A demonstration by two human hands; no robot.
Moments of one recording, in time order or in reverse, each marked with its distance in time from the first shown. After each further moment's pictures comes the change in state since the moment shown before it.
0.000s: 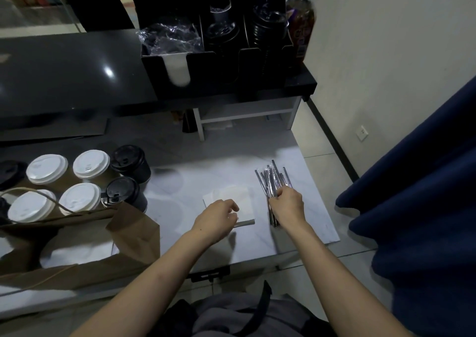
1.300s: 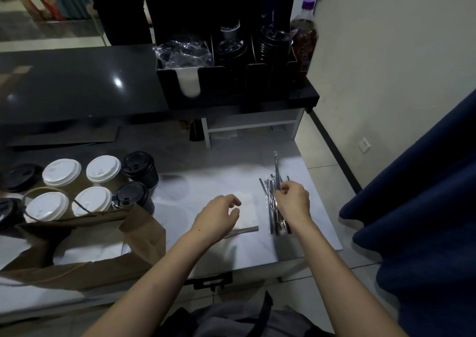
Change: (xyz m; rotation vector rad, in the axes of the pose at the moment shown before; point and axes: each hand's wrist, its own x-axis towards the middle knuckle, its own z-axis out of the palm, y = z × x) left_hand -0.029 0.022 -0.041 -0.059 0.109 0.030; right_hand -0.010 -0.032 -0.031 0.143 0.060 -0.064
